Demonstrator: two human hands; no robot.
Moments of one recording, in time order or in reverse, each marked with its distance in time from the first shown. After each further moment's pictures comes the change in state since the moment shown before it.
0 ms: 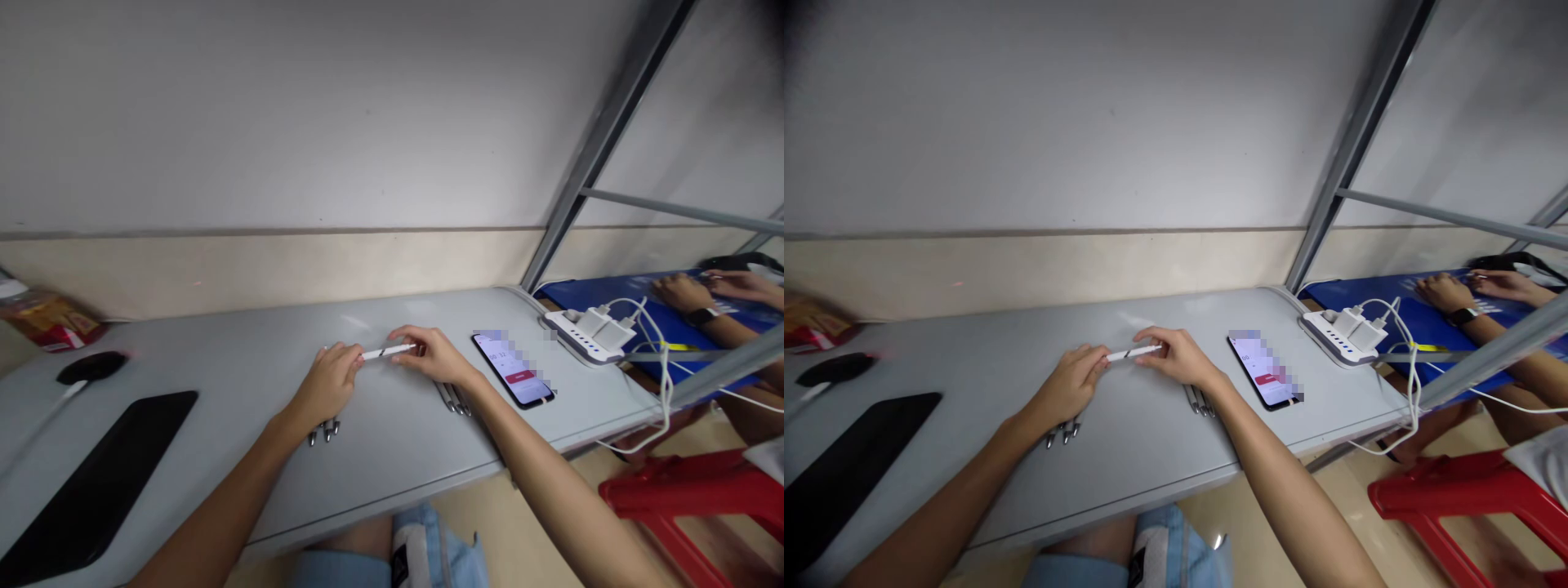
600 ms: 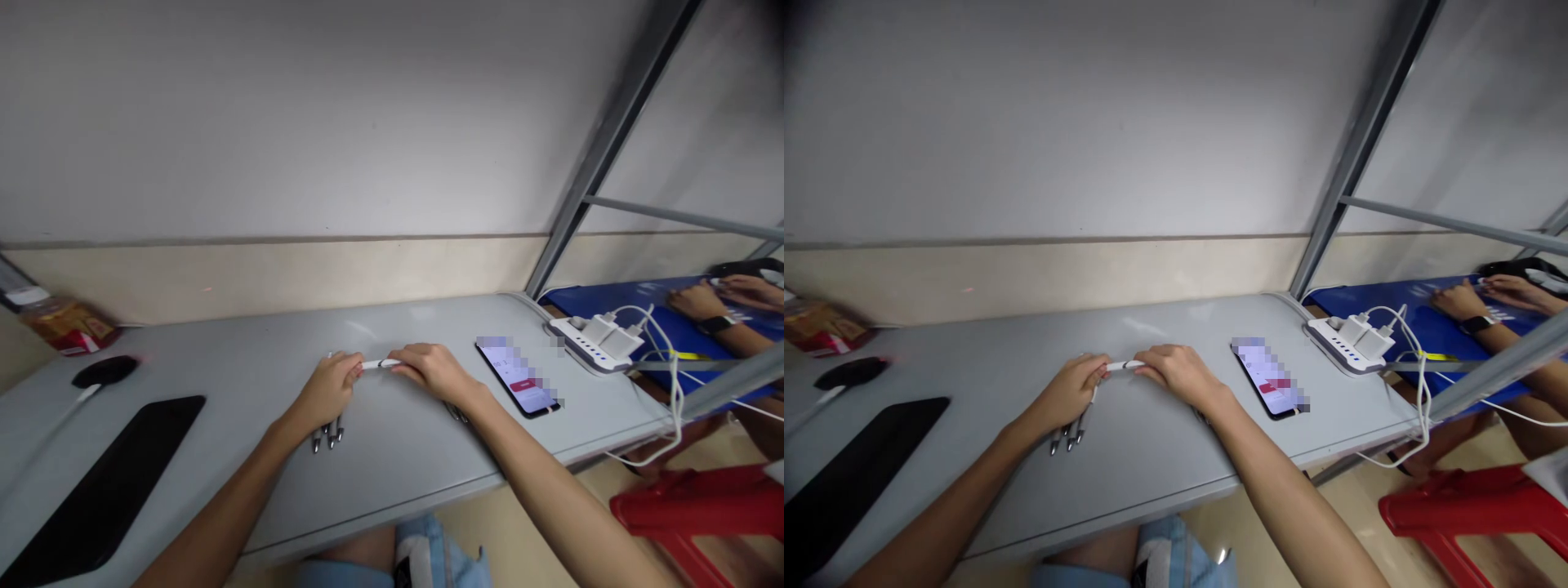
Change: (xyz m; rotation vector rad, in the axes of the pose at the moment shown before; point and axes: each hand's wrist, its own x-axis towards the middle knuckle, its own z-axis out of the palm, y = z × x) left_hand 0.000 -0.005 -0.007 -0.076 -0.027 -0.050; right_hand -0.006 -0.006 0.006 -0.538 -0.066 -0.215
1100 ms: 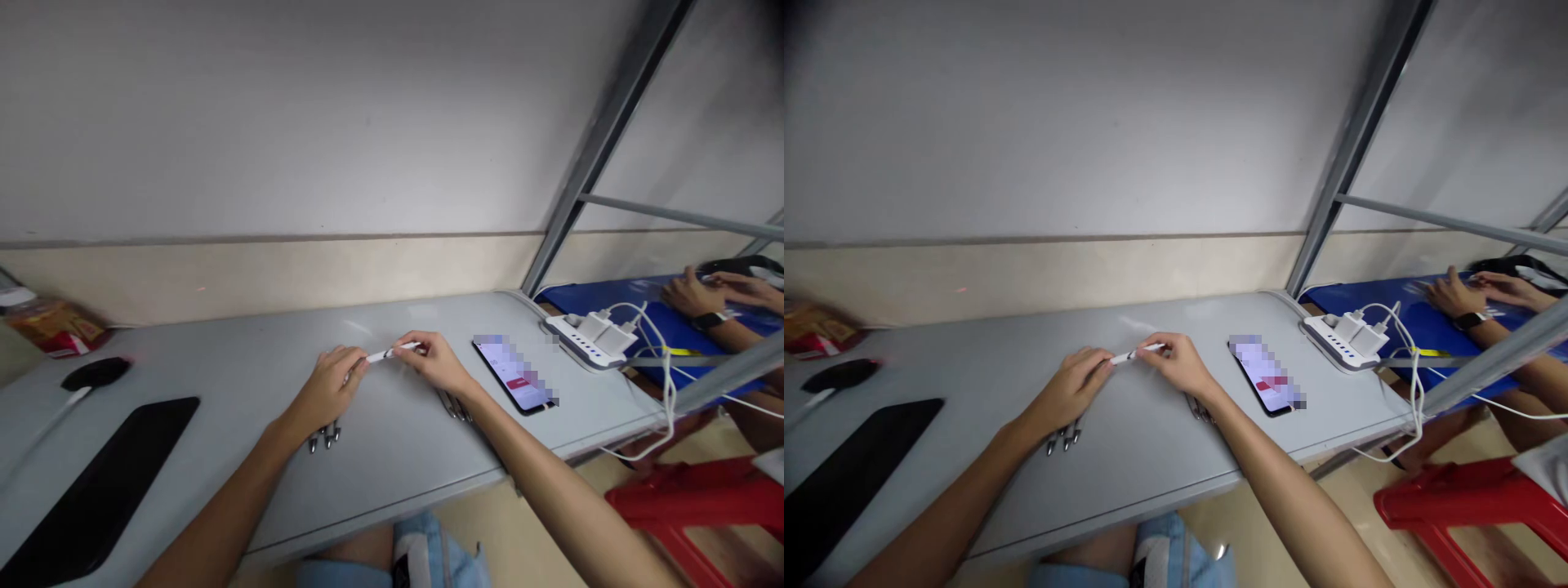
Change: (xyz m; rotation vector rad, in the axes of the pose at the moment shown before) left_hand 0.000 0.011 -0.004 -0.047 0.054 0.086; right_hand 0.008 -0.001 0.005 0.823 0.207 0.371
